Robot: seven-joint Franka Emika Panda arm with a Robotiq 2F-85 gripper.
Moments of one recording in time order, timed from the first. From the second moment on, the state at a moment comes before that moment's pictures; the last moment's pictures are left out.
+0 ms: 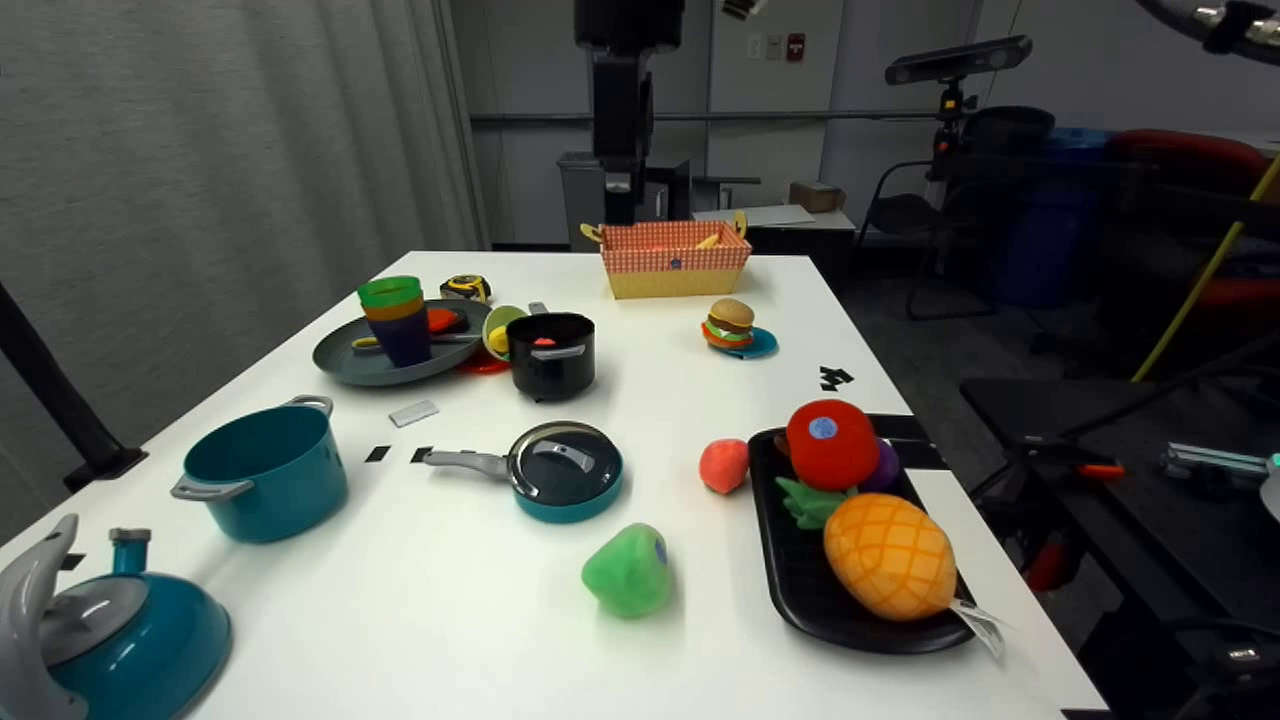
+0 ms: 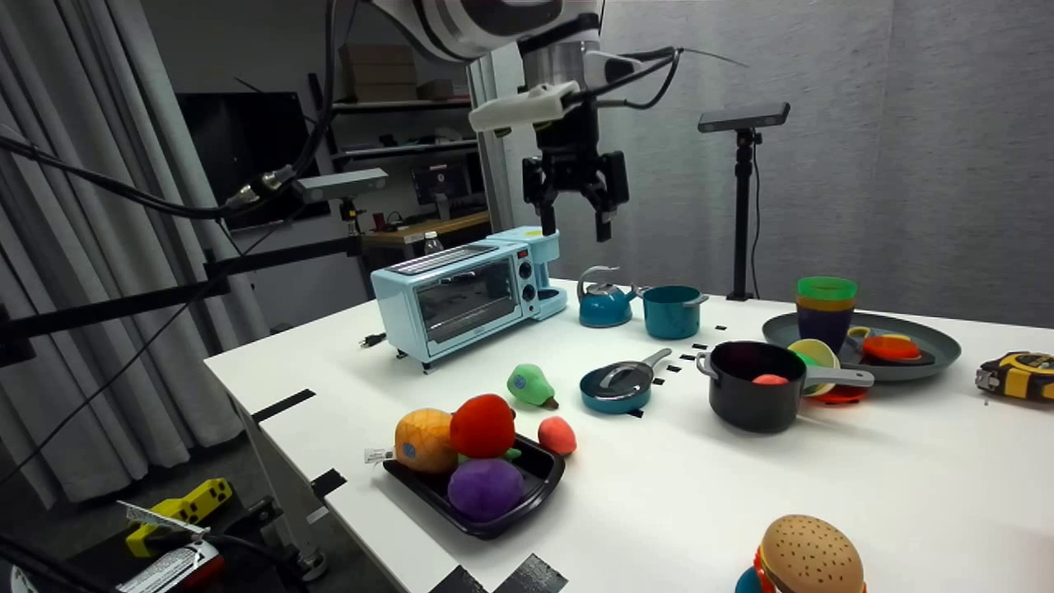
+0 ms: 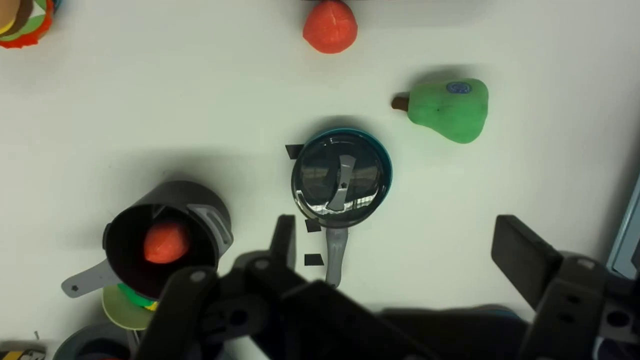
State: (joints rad) arm -0.05 0.23 -0.11 -1.84 0.10 2.10 -0.20
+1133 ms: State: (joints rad) arm -0.05 0.40 -0.08 -1.99 0.00 2.54 -0.20
